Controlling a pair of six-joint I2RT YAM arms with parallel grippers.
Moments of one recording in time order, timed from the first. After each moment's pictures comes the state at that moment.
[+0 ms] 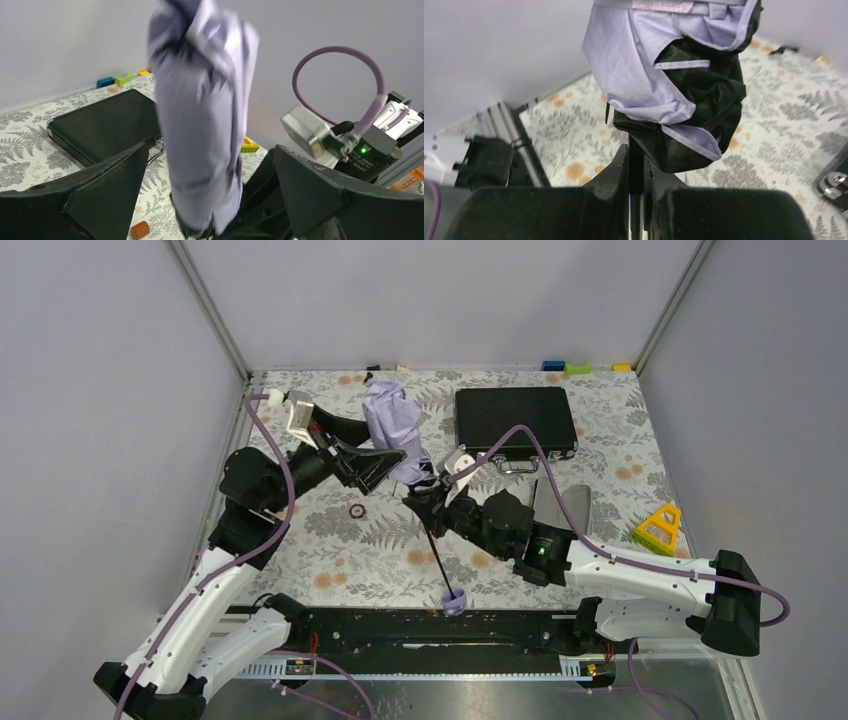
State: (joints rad) left arm -0.49 0.80 0.92 0.13 0.50 -0.50; right arm 1.18 1.14 0.82 0.26 0.21 0.15
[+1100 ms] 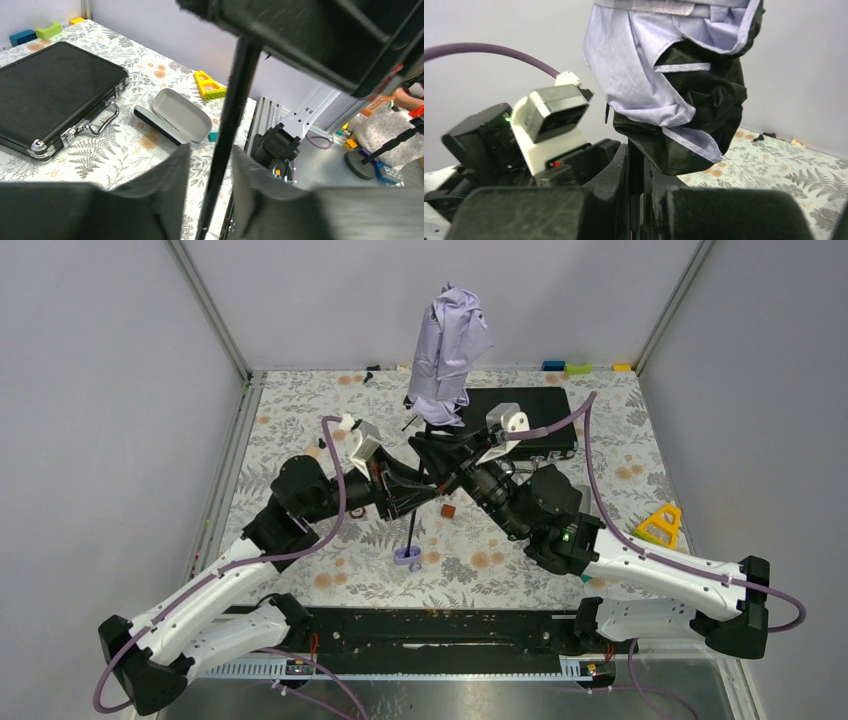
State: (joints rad) left arm -0.75 0.88 0.84 0.12 0.51 -0.37; right arm 1.18 1.11 1.06 0.37 0.38 0.14
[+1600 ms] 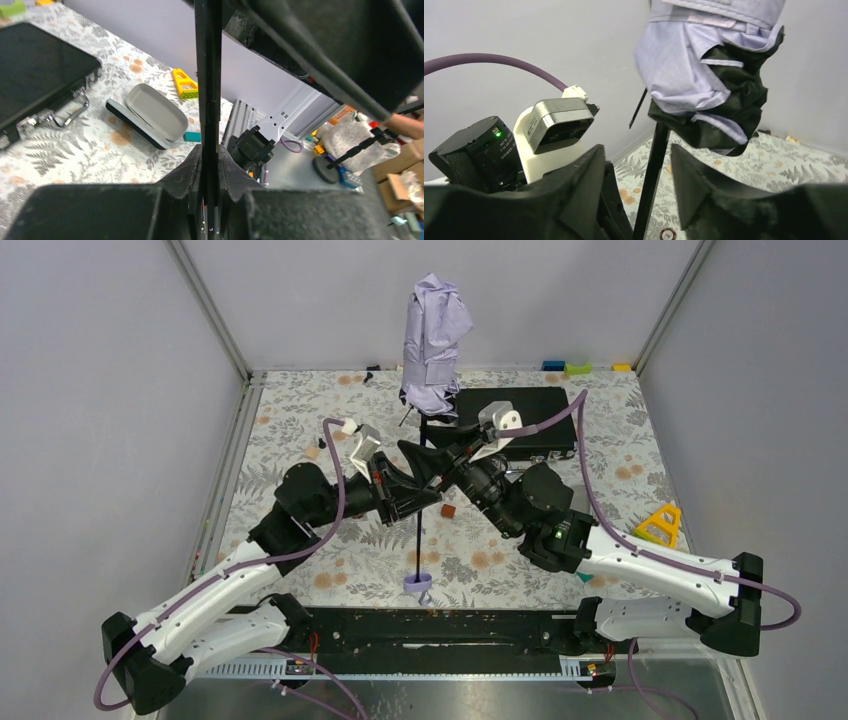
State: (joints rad) left arm -0.77 0.87 0.80 0.19 0.52 -0.48; right arm 1.18 1.14 1.09 0.37 0.39 0.15
